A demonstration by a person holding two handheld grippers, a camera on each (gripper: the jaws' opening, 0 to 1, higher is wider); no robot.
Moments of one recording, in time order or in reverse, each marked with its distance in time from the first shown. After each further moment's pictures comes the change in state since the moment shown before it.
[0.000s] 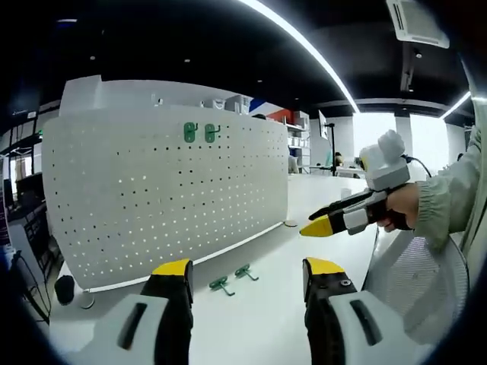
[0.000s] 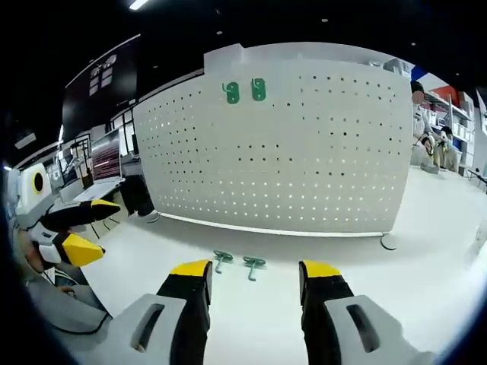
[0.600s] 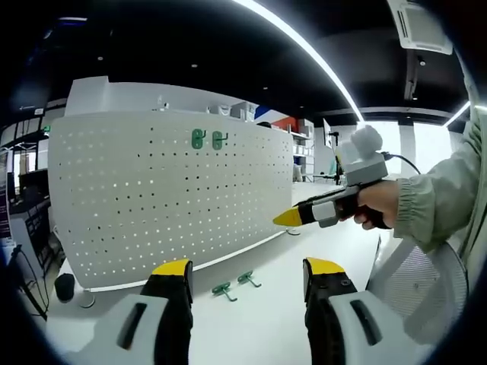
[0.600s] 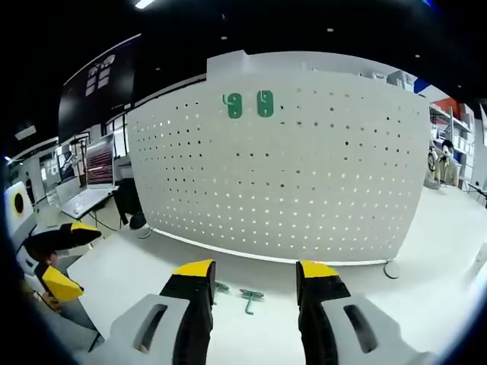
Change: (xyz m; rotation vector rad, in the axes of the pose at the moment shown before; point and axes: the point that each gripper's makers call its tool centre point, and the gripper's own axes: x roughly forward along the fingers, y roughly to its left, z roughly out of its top) left arm -0.005 0.007 0.009 -0.030 -0.050 0.023; right arm 0.037 -0.001 0.039 -0.038 -0.038 -0.022
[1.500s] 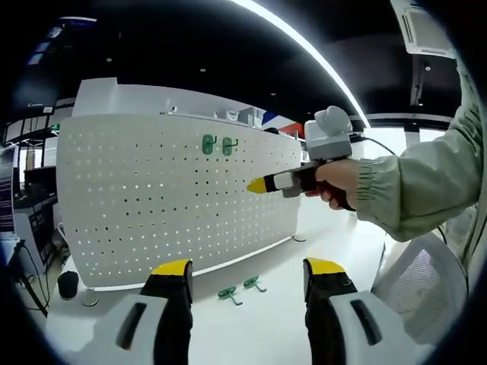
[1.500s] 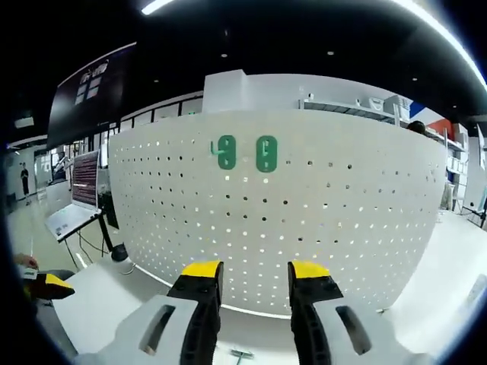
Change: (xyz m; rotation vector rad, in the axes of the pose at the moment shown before) left arm -0.004 0.008 0.006 -0.025 -0.033 0.034; right arm 0.050 -0.003 0.082 -0.053 -0.122 -0.055
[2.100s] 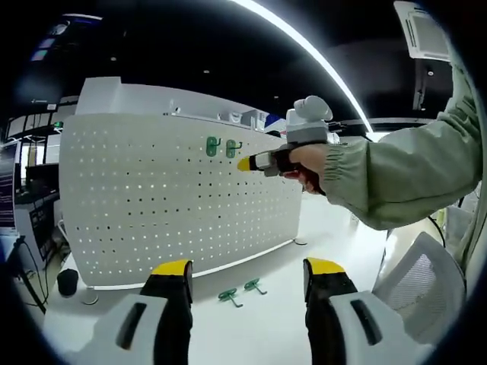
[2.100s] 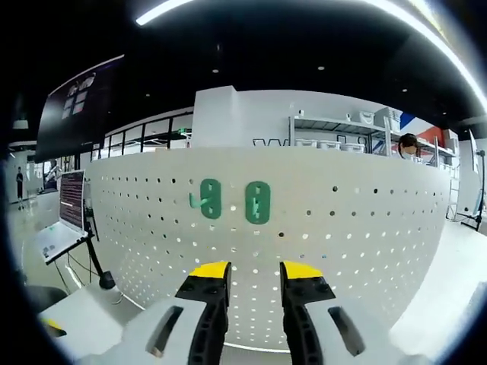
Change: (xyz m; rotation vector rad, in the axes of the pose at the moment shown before) left arm 0.000 0.004 0.003 -0.020 -0.017 0.011; right arm 0.033 -0.013 0.055 0.012 -0.104 -0.068
